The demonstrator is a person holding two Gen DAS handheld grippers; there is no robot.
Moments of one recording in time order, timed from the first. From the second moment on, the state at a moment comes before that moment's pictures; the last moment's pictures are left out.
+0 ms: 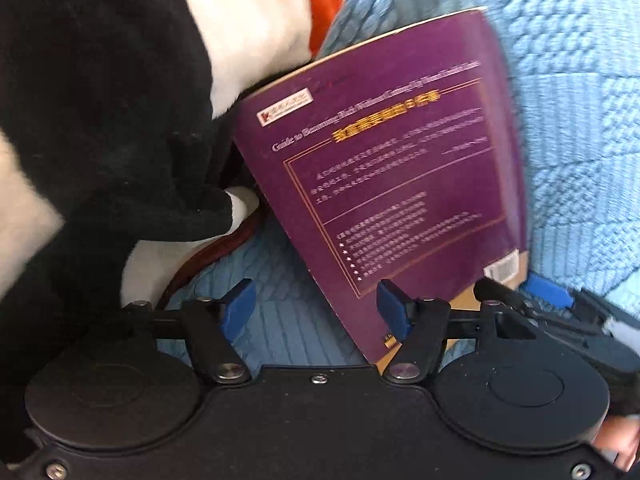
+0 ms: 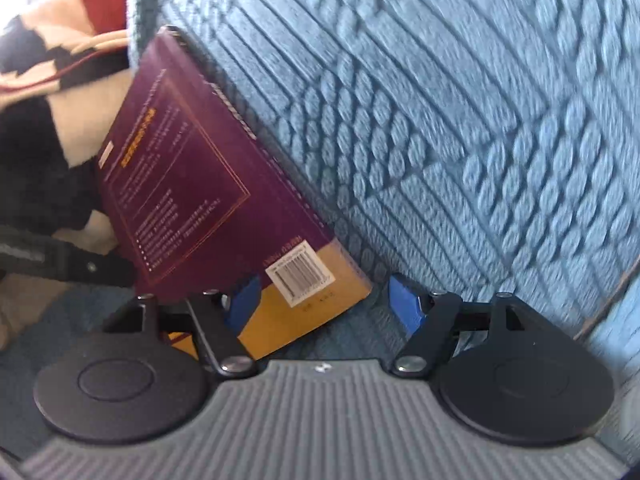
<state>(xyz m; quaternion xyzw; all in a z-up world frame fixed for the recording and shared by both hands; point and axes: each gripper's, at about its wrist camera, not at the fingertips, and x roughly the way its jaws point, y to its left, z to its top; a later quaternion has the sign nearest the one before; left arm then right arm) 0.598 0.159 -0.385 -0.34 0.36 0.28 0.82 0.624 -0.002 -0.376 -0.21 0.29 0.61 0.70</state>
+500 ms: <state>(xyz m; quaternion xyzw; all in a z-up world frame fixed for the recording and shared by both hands) 0.610 0.176 -0.404 -0.39 0.37 0.25 0.81 0.688 -0.001 -0.426 0.05 0.46 0.64 0.61</state>
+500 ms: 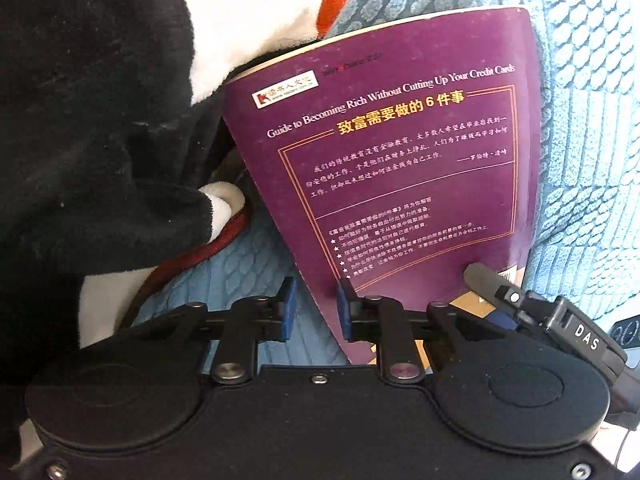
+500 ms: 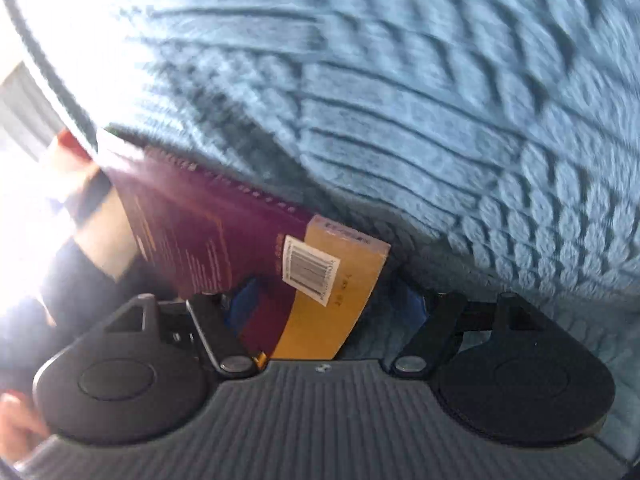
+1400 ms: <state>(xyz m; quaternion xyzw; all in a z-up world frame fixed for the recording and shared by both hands) 0.605 0.149 -0.401 -0.38 0.37 0.23 0.82 0.653 -0.062 -0.365 -0.02 0.30 0.75 0.59</state>
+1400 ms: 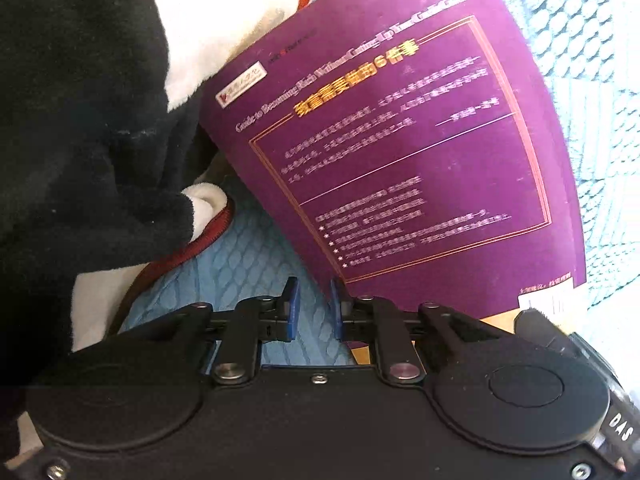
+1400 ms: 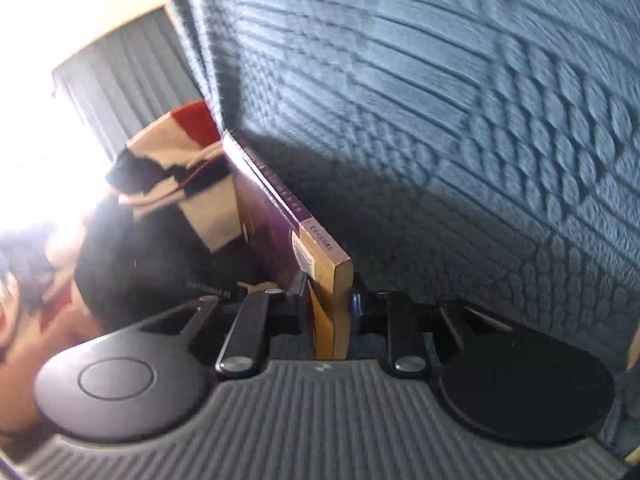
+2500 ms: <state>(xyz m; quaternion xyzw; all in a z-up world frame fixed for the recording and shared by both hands) 0.524 0.132 -0.295 -0.45 0.27 0.14 0.84 0.528 -0.074 -0.338 -0.16 0.18 0.72 0.65</state>
